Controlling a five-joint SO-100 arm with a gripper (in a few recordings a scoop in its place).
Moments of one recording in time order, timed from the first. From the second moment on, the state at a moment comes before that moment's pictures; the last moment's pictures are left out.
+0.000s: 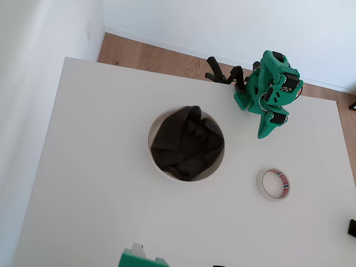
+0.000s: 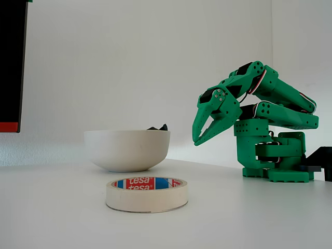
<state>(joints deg) 7.7 194.0 168.8 68.8 0.3</state>
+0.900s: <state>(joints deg) 6.2 179.8 163.5 64.1 1.8</state>
